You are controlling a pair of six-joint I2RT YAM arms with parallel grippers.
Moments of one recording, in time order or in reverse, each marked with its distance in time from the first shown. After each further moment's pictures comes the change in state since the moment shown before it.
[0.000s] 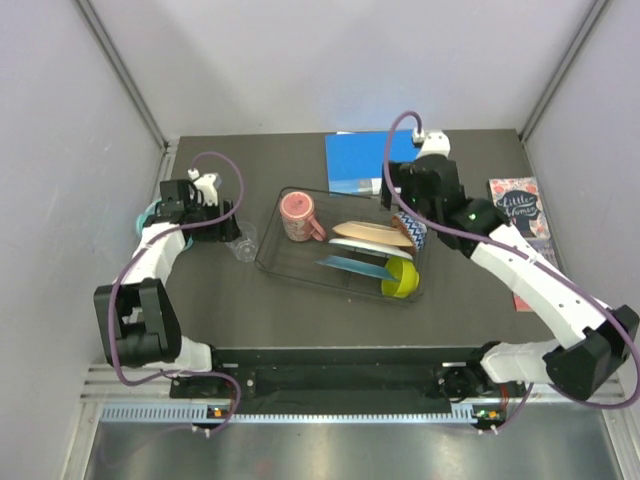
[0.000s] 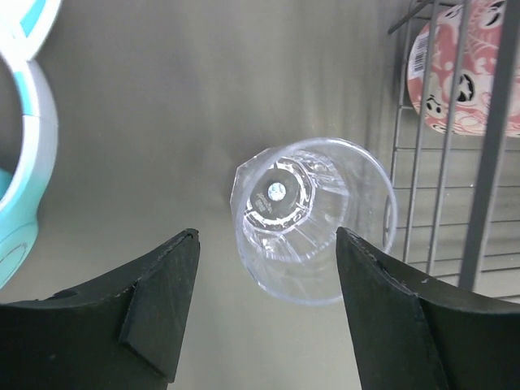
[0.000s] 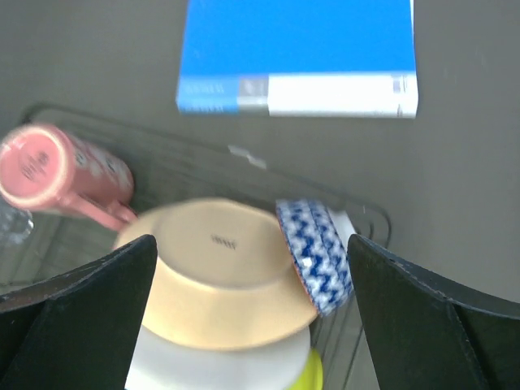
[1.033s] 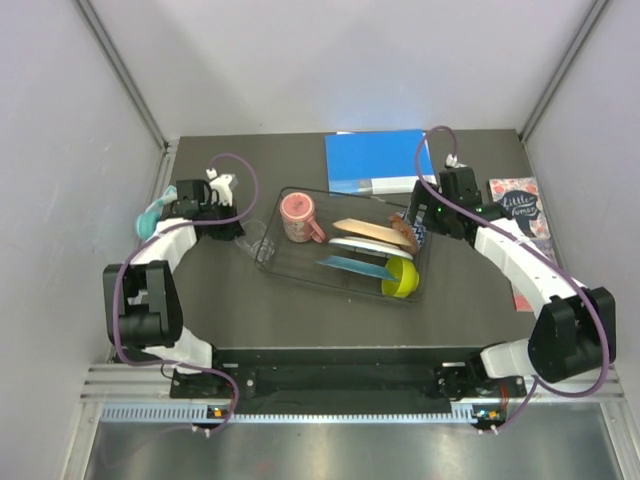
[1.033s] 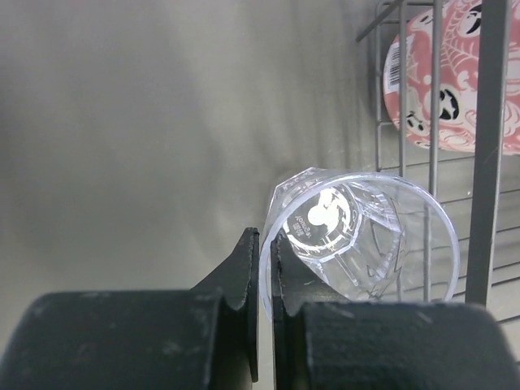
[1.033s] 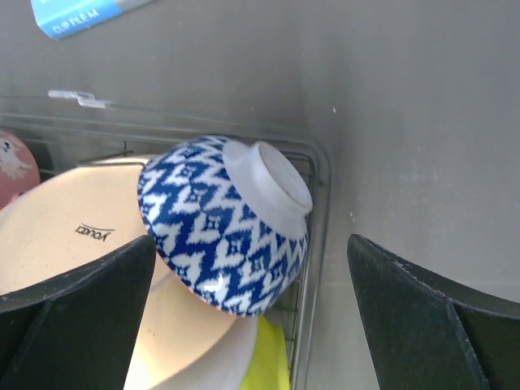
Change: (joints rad) left arm -0.069 0.122 -0.008 0.124 0.048 0.023; right arm -0.334 0.062 -0.270 -0.003 -0.330 0.195
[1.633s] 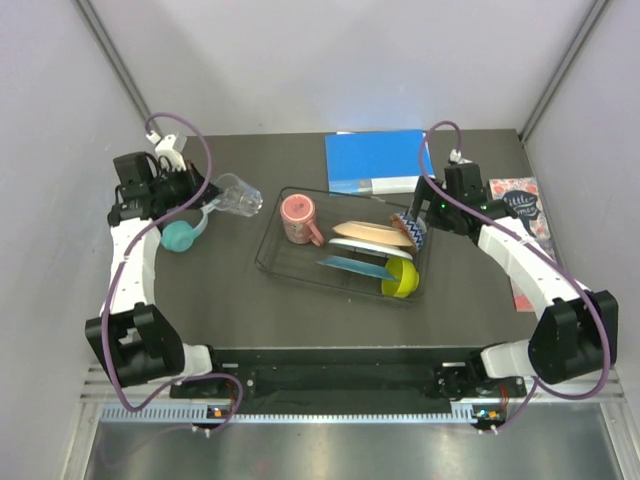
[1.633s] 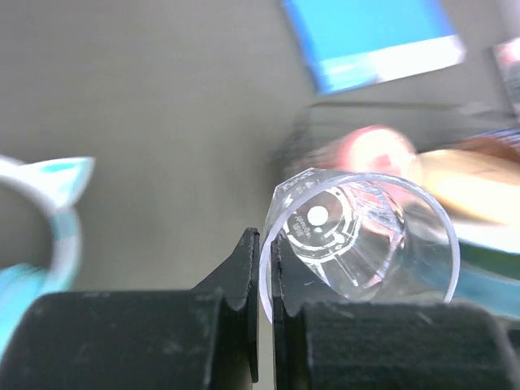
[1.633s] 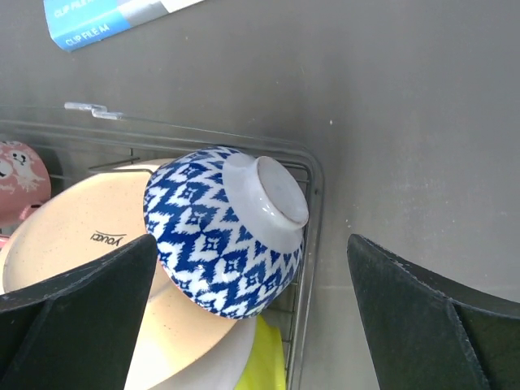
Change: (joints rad) left arm 0.191 -0.212 0.227 -0.129 0.261 -0.122; right arm -0.024 0.001 0.032 -0.002 -0.027 -0.021
